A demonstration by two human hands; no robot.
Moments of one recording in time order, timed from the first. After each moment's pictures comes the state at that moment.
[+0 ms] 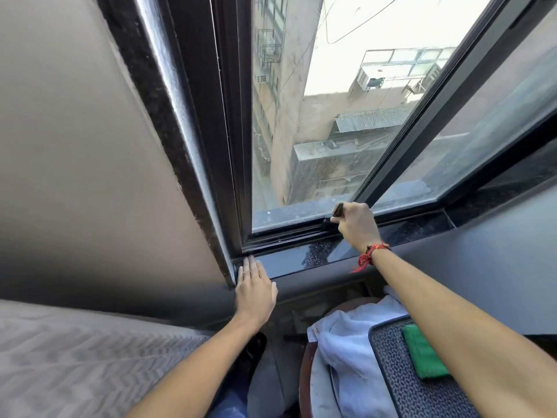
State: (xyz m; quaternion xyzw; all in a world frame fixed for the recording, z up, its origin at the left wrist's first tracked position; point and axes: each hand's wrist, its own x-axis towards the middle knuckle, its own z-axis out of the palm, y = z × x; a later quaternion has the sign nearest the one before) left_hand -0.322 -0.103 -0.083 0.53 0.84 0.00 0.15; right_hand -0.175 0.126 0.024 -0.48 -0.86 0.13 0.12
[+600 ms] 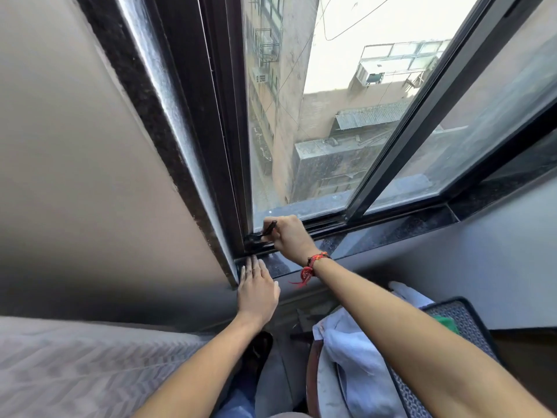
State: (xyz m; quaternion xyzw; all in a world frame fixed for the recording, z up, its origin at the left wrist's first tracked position) left_hand -0.325 -0.101 -0.085 0.53 0.84 -0.02 0.14; right_hand -0.276 0.038 0.023 -0.30 -0.89 0.30 0.13
